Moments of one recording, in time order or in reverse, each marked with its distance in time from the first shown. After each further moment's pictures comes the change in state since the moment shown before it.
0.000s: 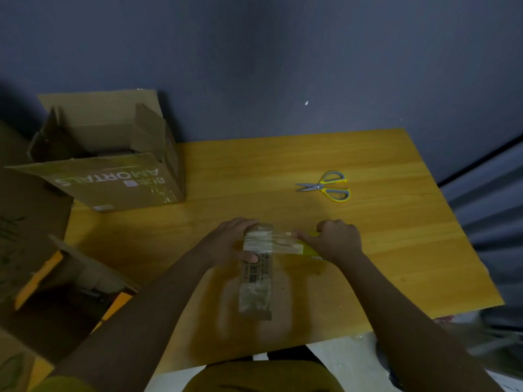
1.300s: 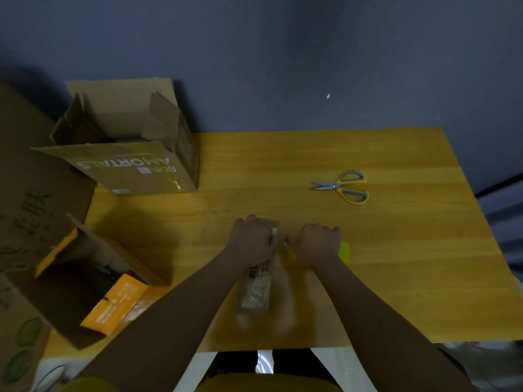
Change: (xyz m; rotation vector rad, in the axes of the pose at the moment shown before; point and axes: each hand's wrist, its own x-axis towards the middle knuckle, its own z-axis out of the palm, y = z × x) left_hand 0.019 0.061 0.026 0.565 0.207 -0.131; right_hand 0.016 -0.034 0.023 -0.058 -0.100 -0.084
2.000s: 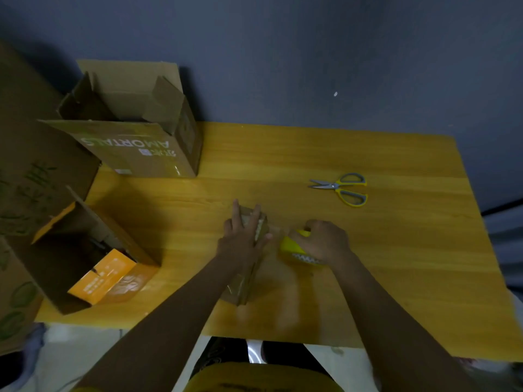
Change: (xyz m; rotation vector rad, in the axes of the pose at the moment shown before) left_hand -0.015 0.020 0.042 -0.415 0.058 -0.323; right_hand 0.007 0.049 0.000 0.243 -0.083 -0.102
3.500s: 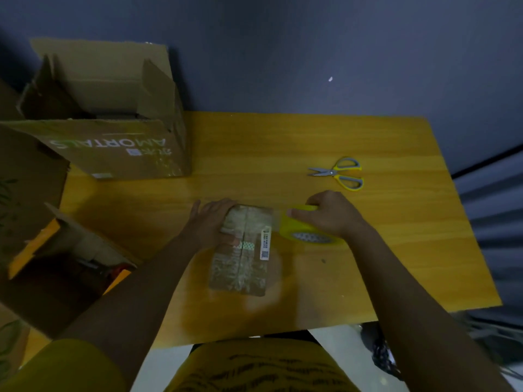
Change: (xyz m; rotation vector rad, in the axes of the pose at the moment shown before) left_hand 0.058 -0.126 -0.036 -0.047 -0.220 0.280; right_hand -0.006 -0.054 -0.037 0.210 0.087 0.012
